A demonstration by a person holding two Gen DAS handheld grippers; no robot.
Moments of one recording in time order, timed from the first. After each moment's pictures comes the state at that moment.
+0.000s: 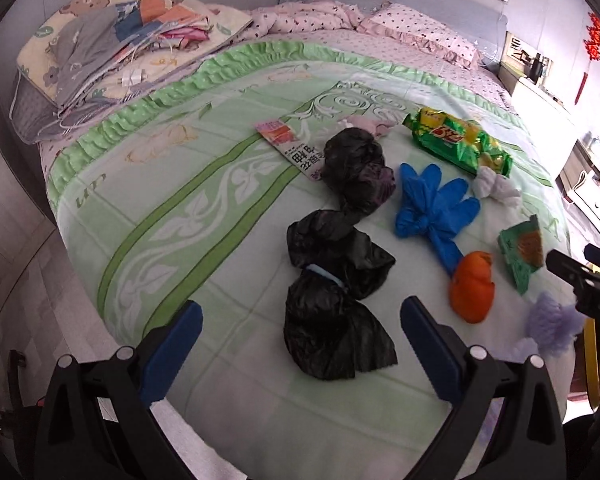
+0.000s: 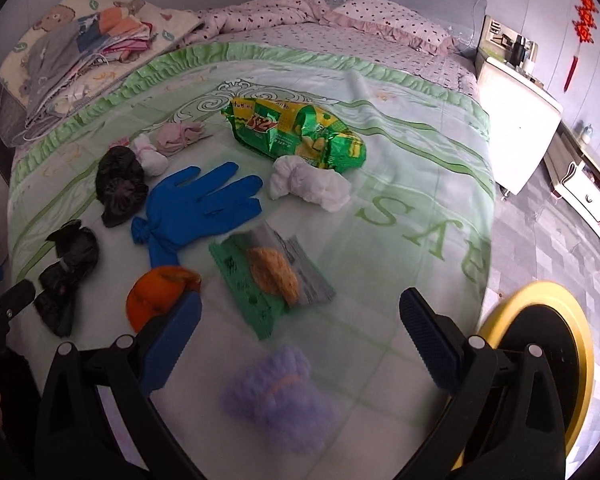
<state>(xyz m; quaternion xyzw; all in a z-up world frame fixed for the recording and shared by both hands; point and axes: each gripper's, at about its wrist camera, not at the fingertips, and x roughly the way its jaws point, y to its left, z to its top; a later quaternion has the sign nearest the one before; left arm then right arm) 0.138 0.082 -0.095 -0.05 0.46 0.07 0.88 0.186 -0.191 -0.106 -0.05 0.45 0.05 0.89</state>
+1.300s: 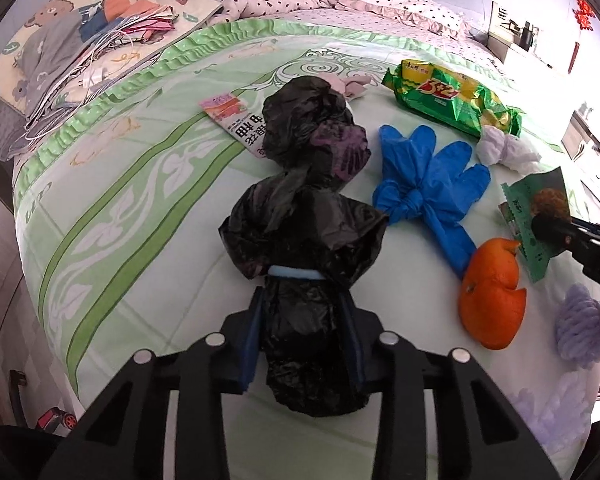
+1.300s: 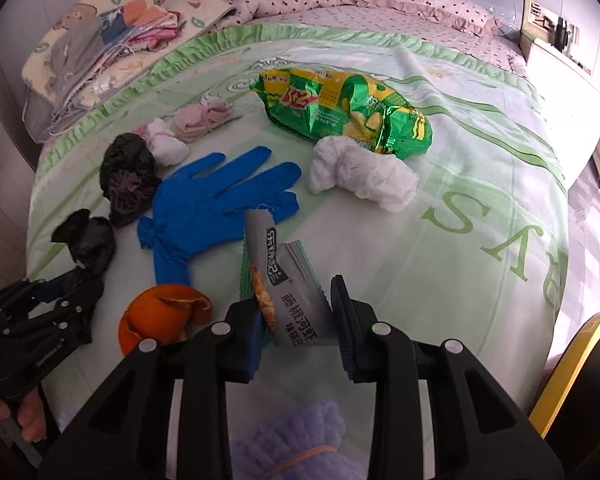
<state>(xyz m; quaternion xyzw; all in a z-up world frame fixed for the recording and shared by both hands) 0.182 0.044 -0.146 -0.02 0.48 0.05 0.87 0.222 -0.188 -0.138 -0.01 0.46 0.16 0.88</state>
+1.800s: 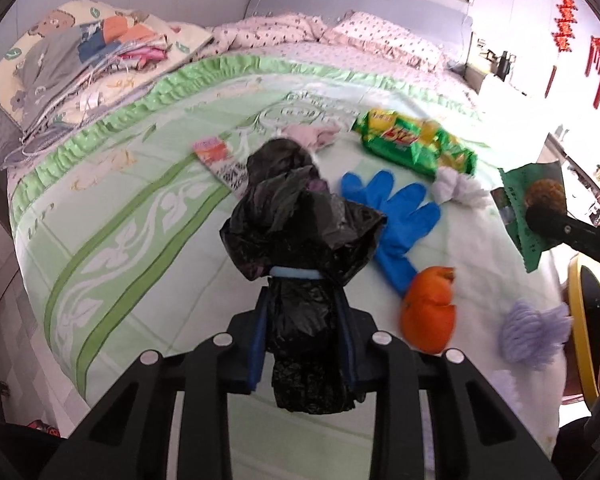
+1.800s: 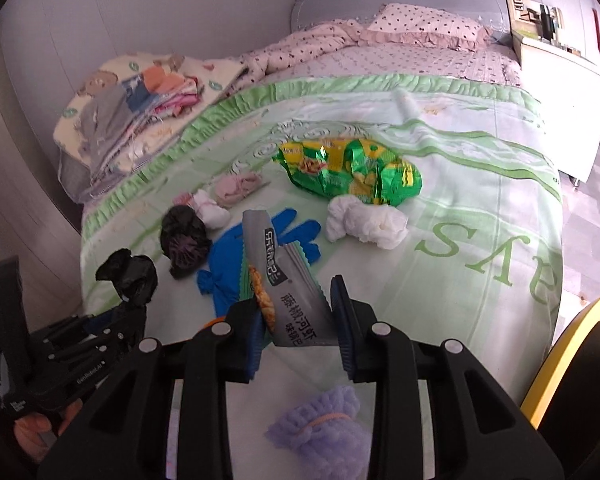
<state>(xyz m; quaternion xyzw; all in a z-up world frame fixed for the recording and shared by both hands) 0.158 0.036 -0.105 -0.04 0.42 0.01 0.91 0.188 -0.226 -0.083 0.08 0.38 0.19 0.90</state>
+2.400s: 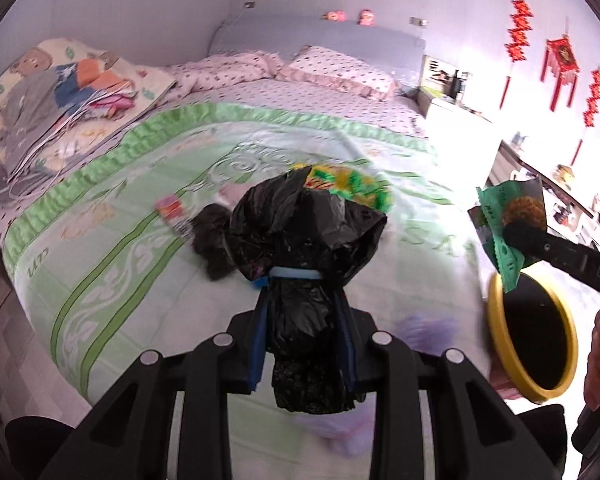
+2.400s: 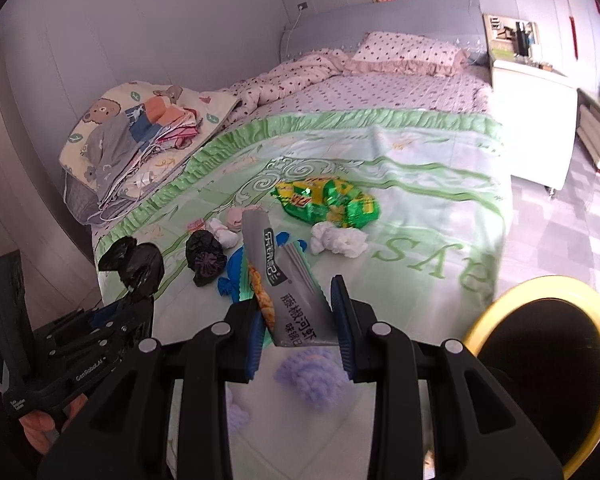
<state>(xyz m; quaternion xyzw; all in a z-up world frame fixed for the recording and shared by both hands) 0.114 -0.019 -0.030 -0.03 0.37 -0.05 0.93 0.100 -0.280 -0.003 0.09 0.35 0.16 0.92</state>
